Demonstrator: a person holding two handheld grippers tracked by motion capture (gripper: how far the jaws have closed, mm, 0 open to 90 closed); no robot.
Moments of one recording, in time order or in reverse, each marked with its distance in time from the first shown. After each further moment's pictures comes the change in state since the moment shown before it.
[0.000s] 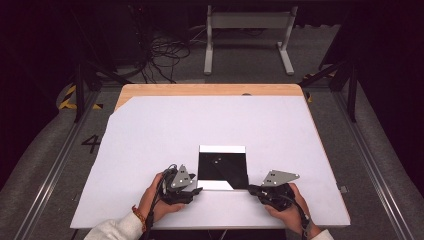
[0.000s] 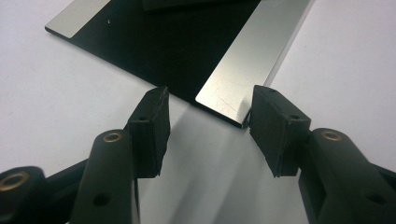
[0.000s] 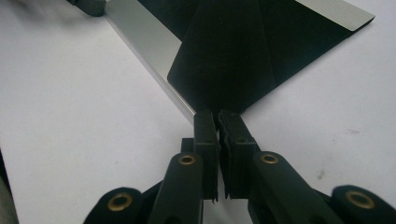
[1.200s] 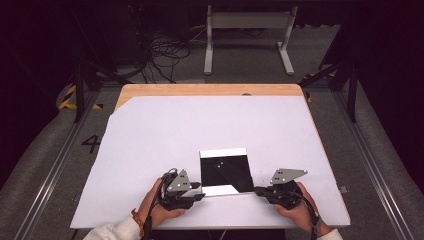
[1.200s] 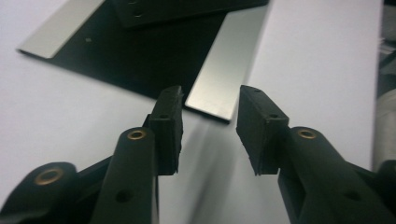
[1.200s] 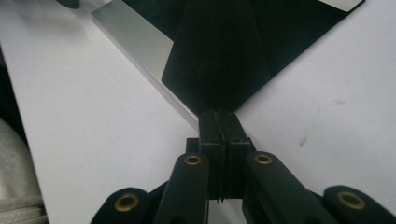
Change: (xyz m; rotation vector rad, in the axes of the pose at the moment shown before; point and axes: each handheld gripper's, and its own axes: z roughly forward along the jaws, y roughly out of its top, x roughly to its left) left arm -0.014 0.003 -0.008 -0.042 -0.127 -0.012; right arm -0.017 -0.007 -0.013 0.035 0.080 0.037
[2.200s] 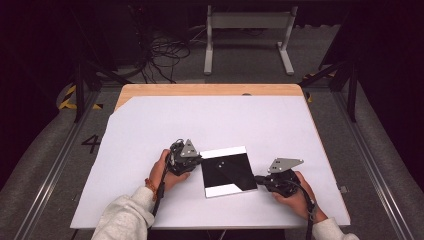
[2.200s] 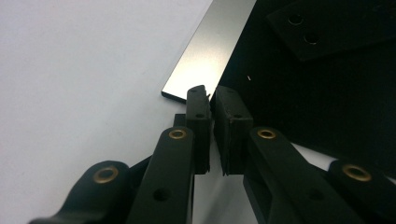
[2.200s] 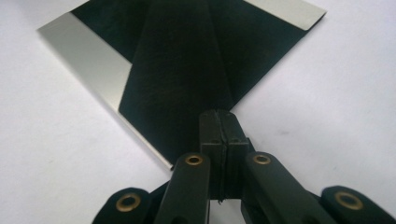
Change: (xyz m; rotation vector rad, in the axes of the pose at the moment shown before) left arm 0.079 0.032 0.038 0.057 0.180 -0.010; right arm -0.021 0.015 0.008 0.014 -0.068 -0.024
